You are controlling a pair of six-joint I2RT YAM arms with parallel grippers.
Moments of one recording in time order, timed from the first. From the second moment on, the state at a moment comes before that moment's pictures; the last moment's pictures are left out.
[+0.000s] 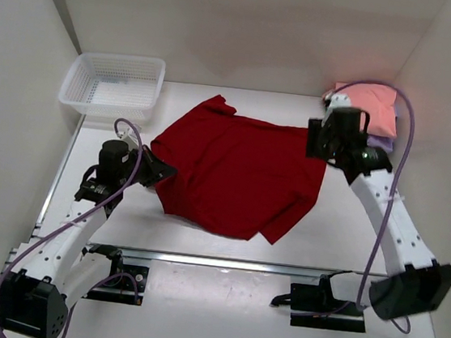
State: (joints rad) left arm -0.17 0.88 0.63 -0.22 0.41 -0.81; right arm 0.26 1.34 1.37 -0.67 0.12 0.07
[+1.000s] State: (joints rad) left arm -0.15 0.79 0.53 -0.22 0.43 -0.84; right arm 0.76 1.38 0.70 -0.53 0.07 0.34
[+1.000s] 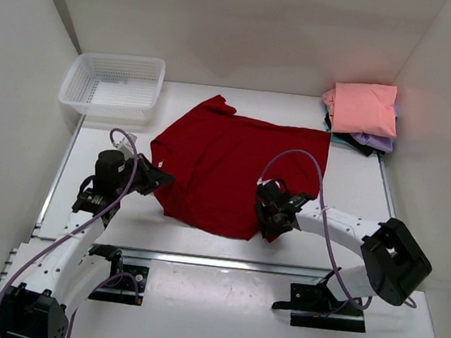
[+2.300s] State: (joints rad) left arm -0.06 1.65 2.02 -0.20 0.40 -0.76; right arm 0.12 1.64 2.14 -0.75 0.05 0.08
